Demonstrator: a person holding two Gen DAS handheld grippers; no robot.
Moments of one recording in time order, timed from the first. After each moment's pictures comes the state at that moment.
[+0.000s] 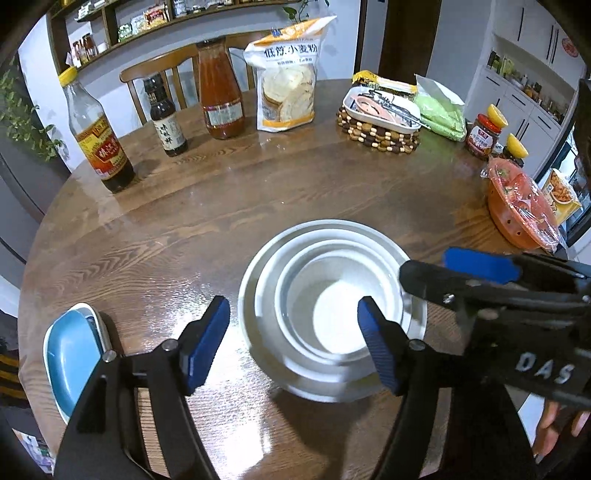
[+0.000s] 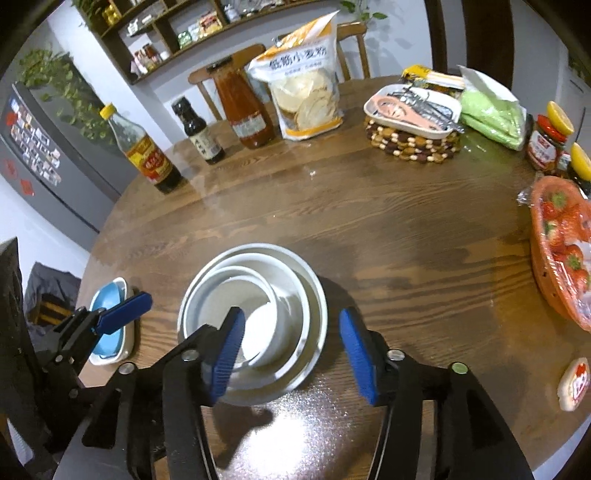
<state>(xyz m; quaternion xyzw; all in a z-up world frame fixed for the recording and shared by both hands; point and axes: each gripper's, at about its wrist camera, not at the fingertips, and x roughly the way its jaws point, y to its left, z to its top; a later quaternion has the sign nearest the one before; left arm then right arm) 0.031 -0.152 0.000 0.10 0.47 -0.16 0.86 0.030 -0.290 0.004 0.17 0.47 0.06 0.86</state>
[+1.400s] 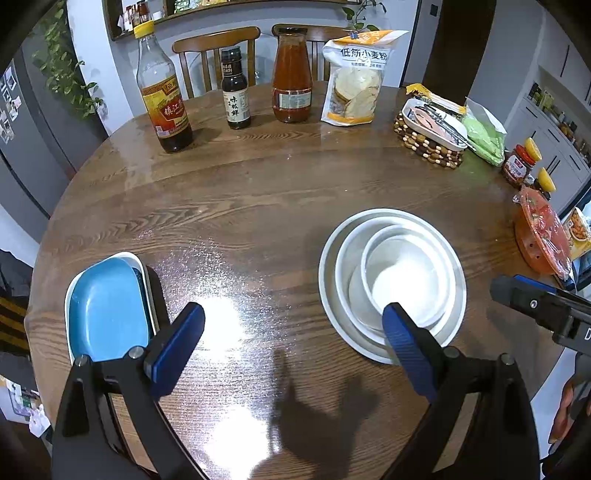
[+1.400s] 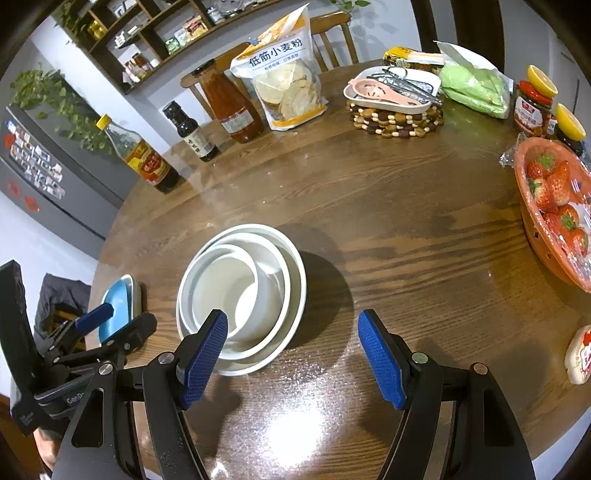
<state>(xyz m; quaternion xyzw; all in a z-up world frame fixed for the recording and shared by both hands) 0.021 -0.096 0.005 0.05 0.49 -0.09 0.87 0.014 -0.309 -0.007 0.20 0.49 0.07 0.85</state>
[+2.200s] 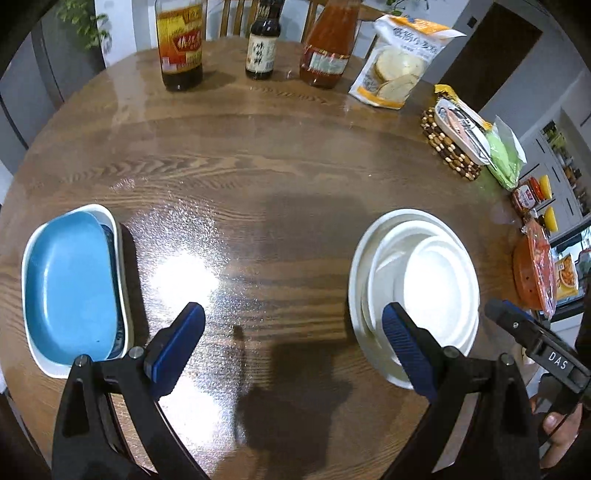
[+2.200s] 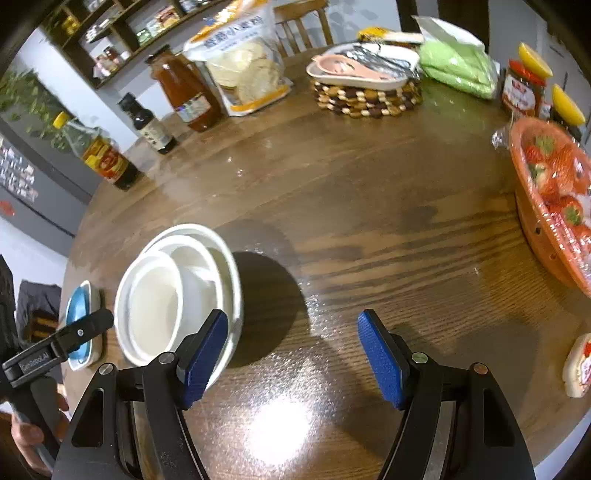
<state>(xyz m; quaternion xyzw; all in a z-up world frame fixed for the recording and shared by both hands) 0.060 -0.068 -0.028 -0.06 0.56 -0.09 0.82 0.041 -0.333 -0.051 0.20 0.52 0.03 0.83</state>
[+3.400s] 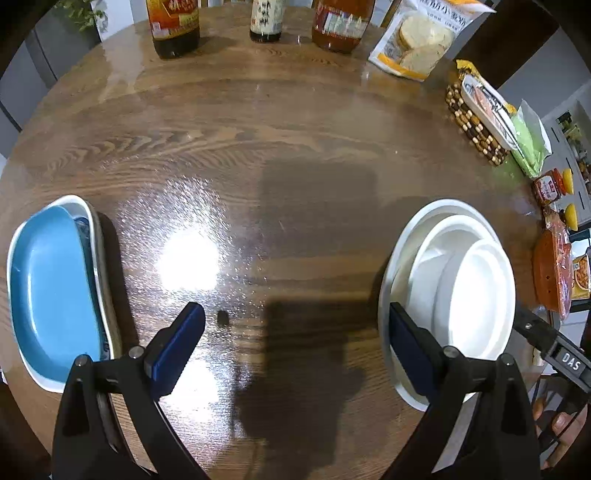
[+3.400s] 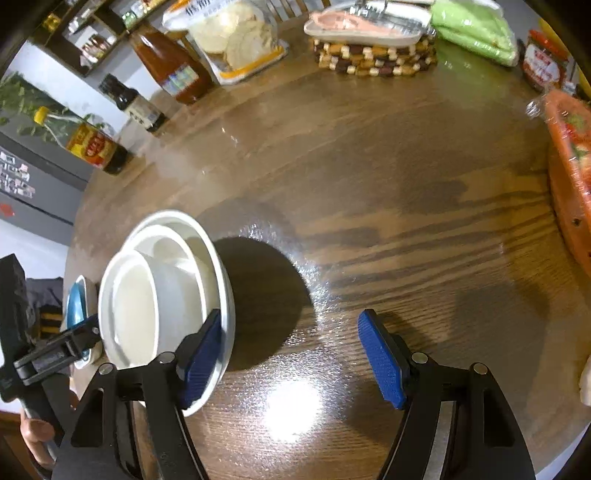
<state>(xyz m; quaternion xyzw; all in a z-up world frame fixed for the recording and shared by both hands) 0.087 -0.069 -0.059 -0.05 0.61 -0.08 0.79 0.064 -0.331 -0.076 0.23 0.57 0.05 0.79</state>
